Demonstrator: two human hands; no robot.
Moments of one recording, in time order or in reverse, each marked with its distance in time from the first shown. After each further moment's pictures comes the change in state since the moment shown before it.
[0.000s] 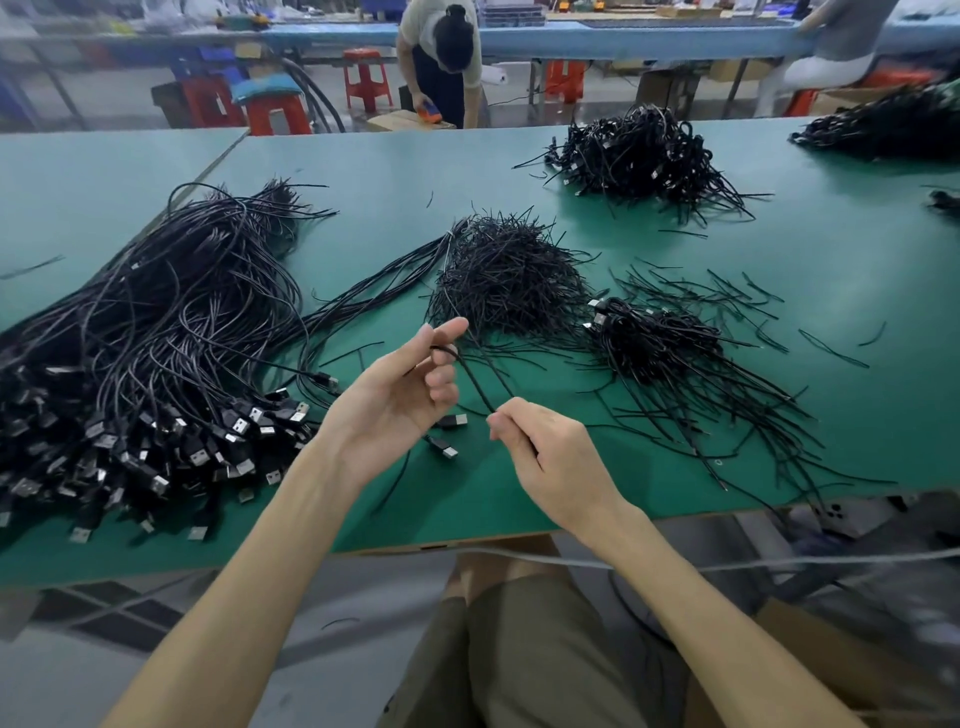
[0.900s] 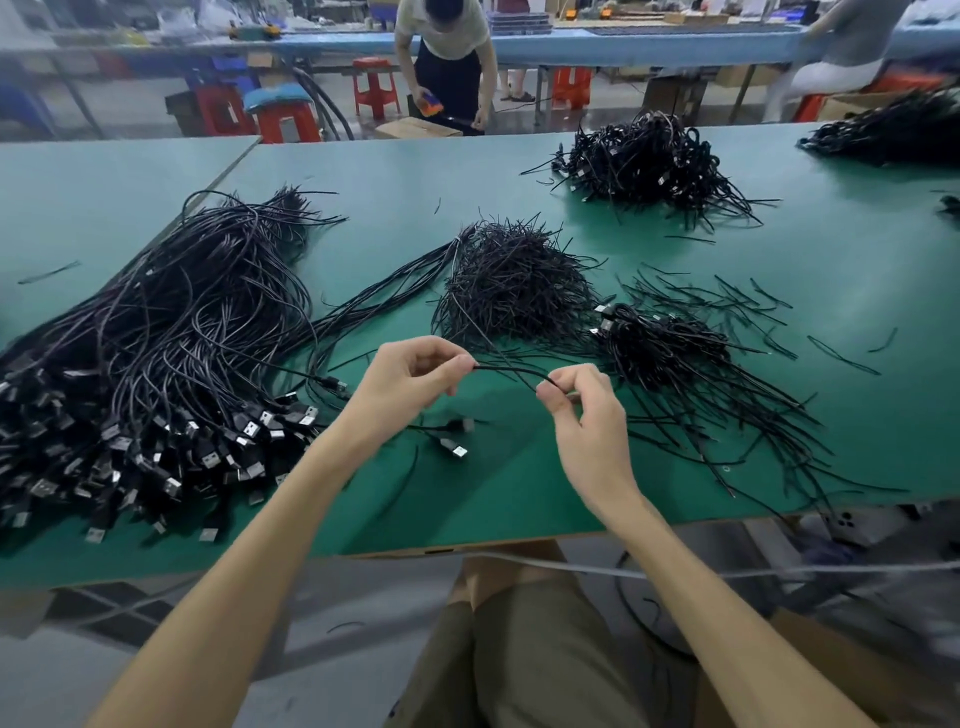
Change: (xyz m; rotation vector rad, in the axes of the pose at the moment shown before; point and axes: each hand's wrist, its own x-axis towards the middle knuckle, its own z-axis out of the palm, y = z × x) left_hand 0.004 0.013 0.009 1.056 0.253 0.256; right_hand 0.016 0.016 -0.008 0.110 0.235 0.358
